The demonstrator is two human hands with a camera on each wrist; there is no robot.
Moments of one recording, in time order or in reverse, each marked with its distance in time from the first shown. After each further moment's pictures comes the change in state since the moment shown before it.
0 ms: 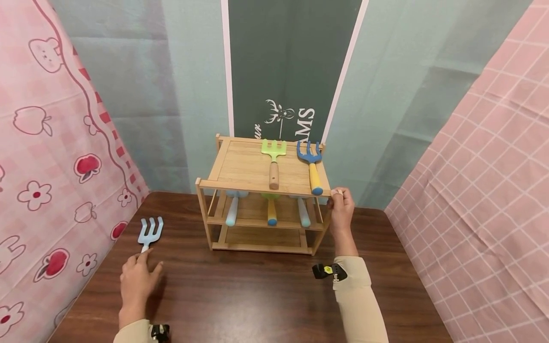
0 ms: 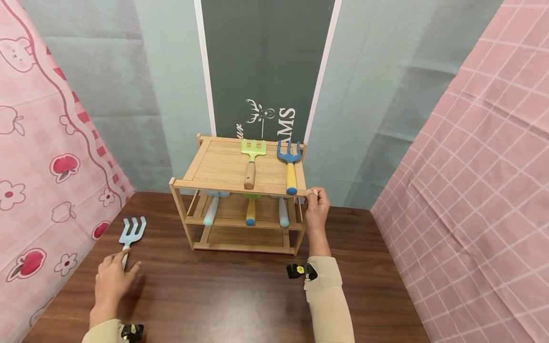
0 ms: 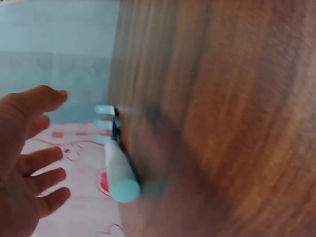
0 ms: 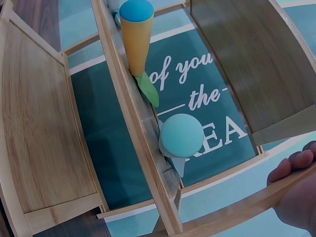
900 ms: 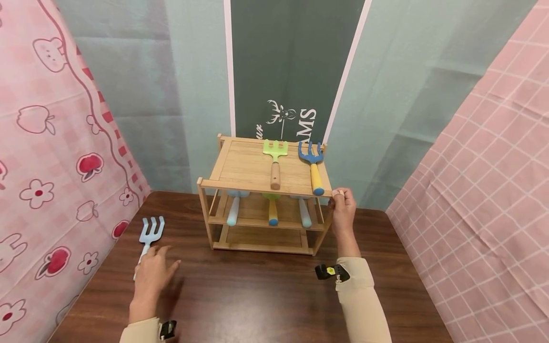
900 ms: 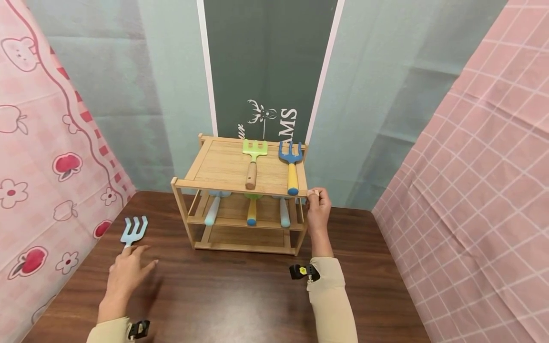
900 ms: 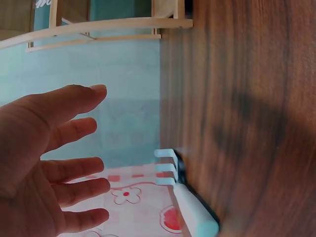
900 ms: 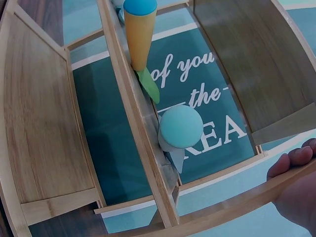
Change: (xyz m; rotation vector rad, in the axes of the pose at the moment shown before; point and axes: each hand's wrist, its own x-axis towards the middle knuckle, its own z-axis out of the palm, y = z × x) left_hand 0.003 0.047 -0.013 0.099 -0.102 0.173; right_hand 0.008 0.021 -0.010 0.033 0.002 -0.014
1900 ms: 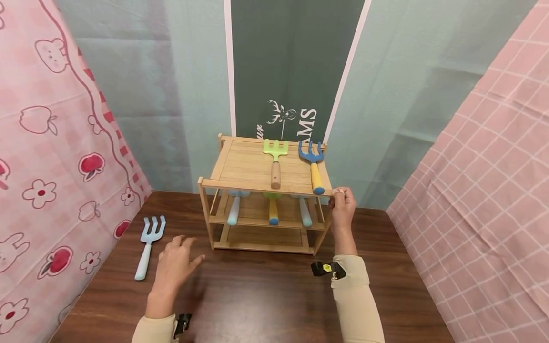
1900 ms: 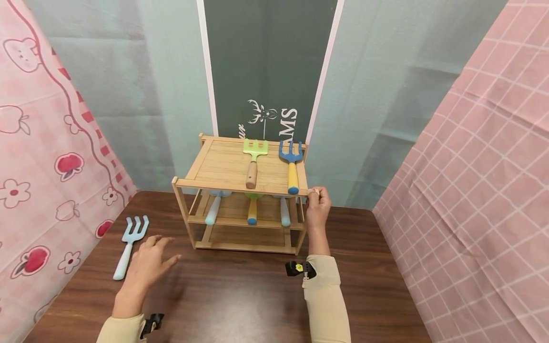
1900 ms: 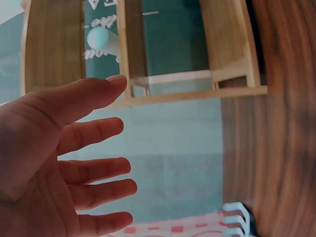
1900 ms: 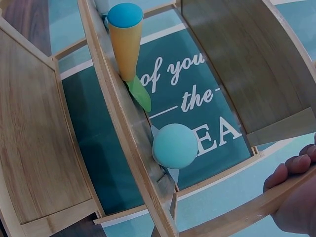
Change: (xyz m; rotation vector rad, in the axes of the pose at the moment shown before) left_hand 0.008 0.069 -0.021 0.006 -0.055 0.145; right_hand -0.006 -0.025 0.015 -0.062 0.043 0.003
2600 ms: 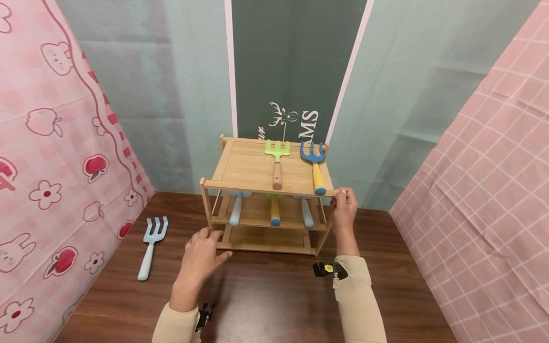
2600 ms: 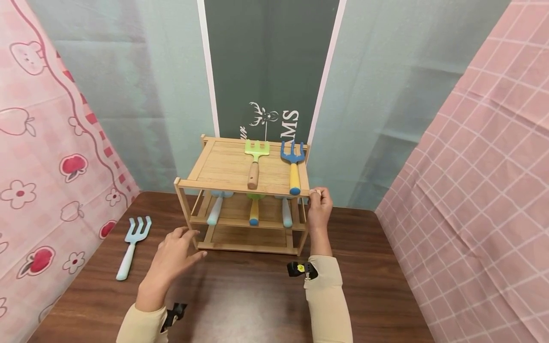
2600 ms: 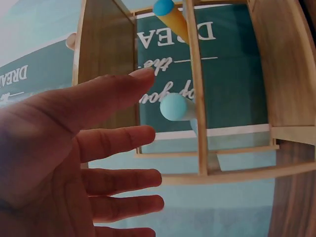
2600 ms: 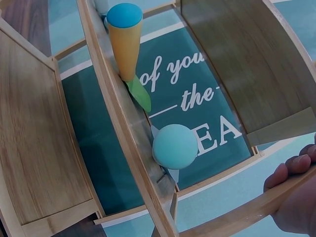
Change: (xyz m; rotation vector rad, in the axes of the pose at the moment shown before) left_hand 0.017 0.060 -0.011 -0.050 -0.118 0.025; right_hand -0.001 0.000 0.000 0.005 0.005 0.006
